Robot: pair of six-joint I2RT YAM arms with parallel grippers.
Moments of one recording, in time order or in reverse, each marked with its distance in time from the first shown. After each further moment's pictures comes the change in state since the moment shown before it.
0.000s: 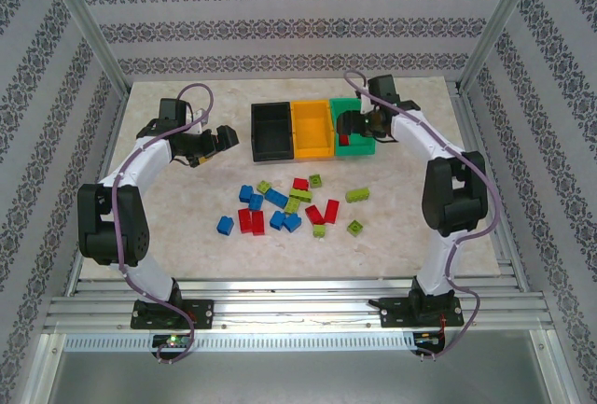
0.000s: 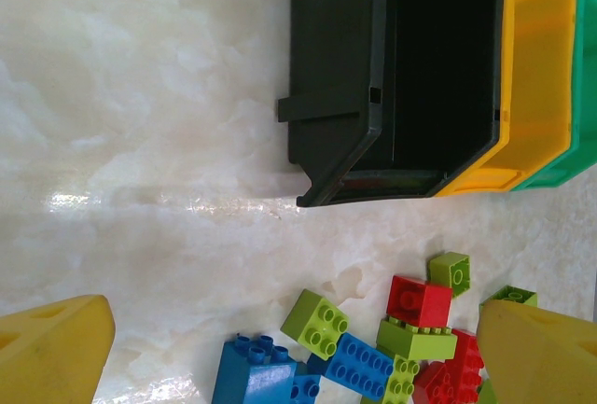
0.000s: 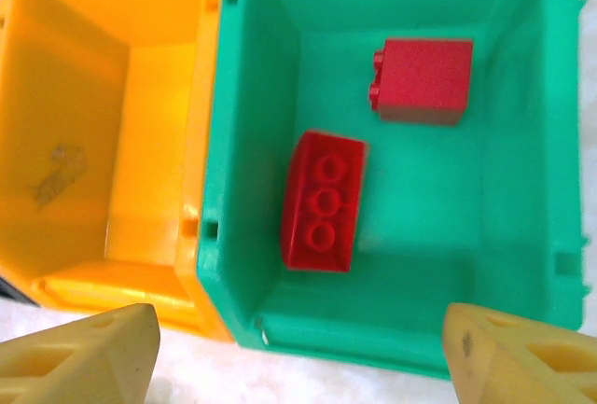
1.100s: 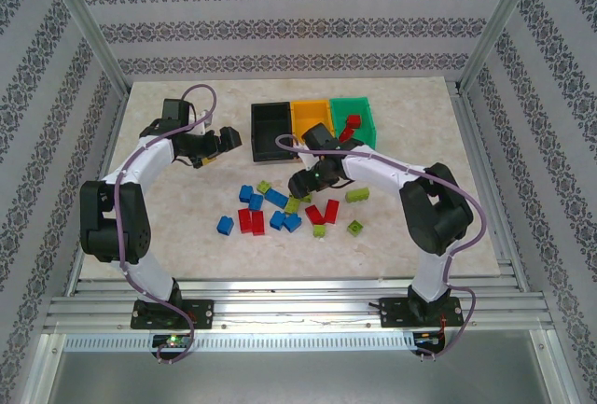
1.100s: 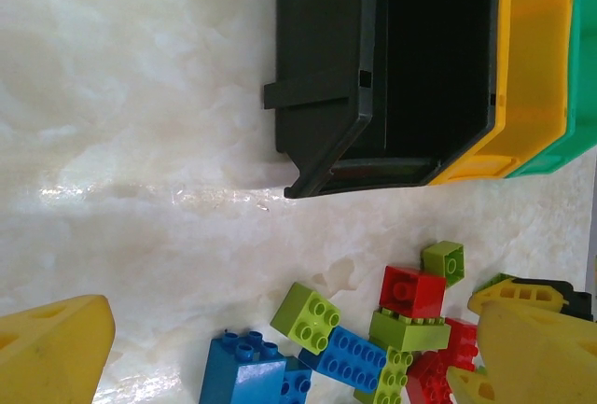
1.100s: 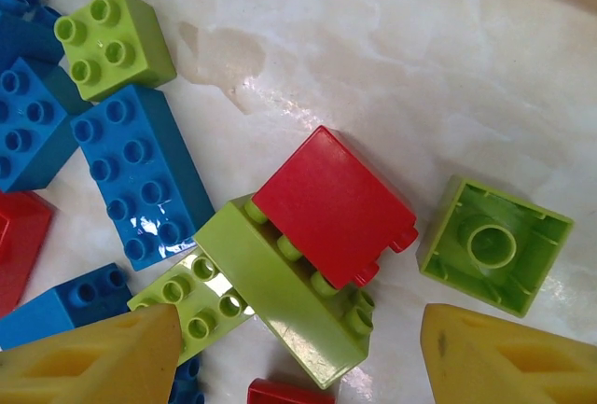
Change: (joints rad) left arm -0.013 0.020 0.005 -0.003 0.026 0.003; right arm 0.408 -0.049 -0.208 -0.050 -0.010 -0.086
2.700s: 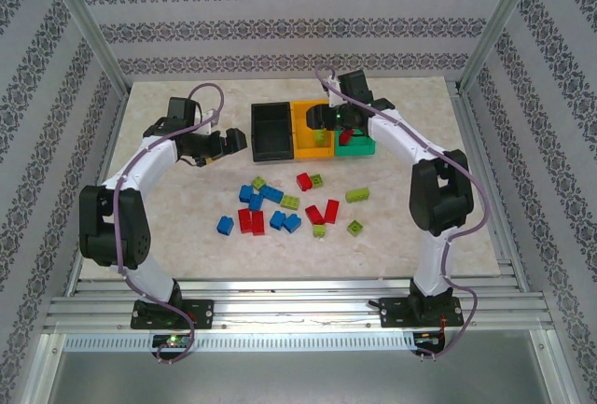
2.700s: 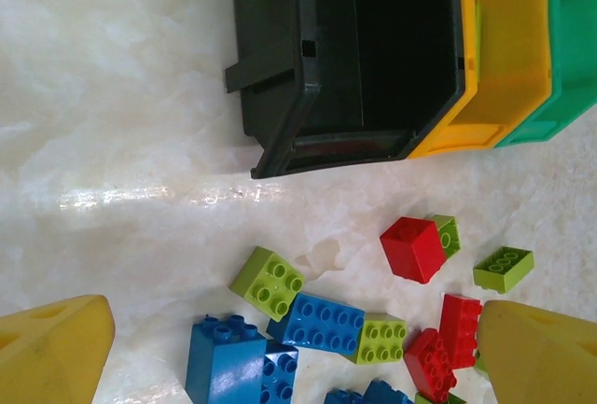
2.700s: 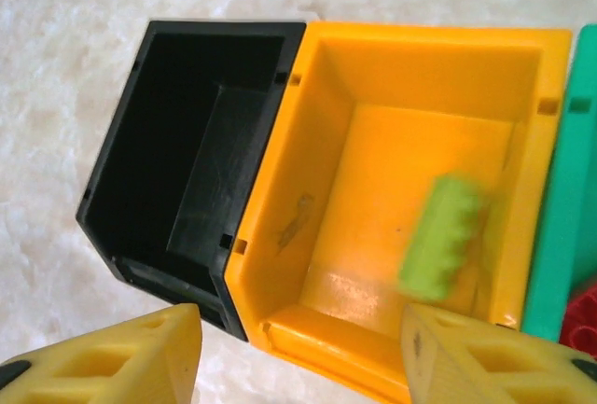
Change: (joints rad) left arm -0.052 -0.036 0.011 -0.041 -0.027 0.050; right arm -0.262 0.113 0.329 0.158 -0.108 0.139
